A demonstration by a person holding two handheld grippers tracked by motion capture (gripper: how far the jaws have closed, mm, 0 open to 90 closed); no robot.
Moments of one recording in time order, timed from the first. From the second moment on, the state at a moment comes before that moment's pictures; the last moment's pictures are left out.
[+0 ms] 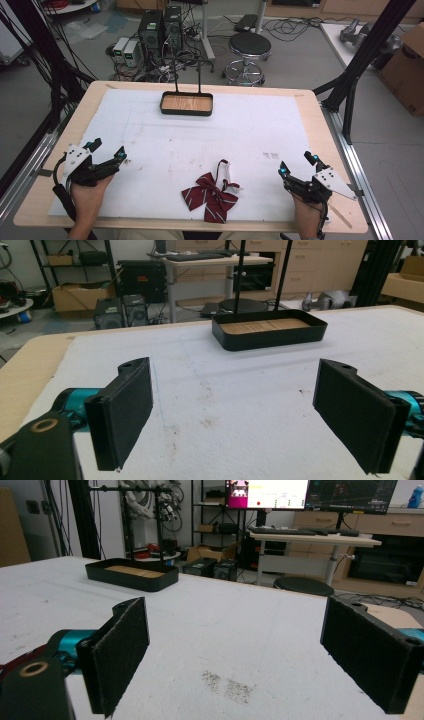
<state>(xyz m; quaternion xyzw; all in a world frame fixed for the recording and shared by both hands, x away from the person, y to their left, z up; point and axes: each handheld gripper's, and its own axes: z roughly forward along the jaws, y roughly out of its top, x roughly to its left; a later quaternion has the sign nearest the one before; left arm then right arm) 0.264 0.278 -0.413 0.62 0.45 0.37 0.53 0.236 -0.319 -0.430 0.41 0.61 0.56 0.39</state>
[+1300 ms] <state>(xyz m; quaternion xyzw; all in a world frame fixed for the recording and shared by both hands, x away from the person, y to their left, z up) 0.262 0.277 -0.417 0.62 0.45 0.39 0.52 0.228 -0.195 -0.431 0.32 0.73 0.56 0.22</state>
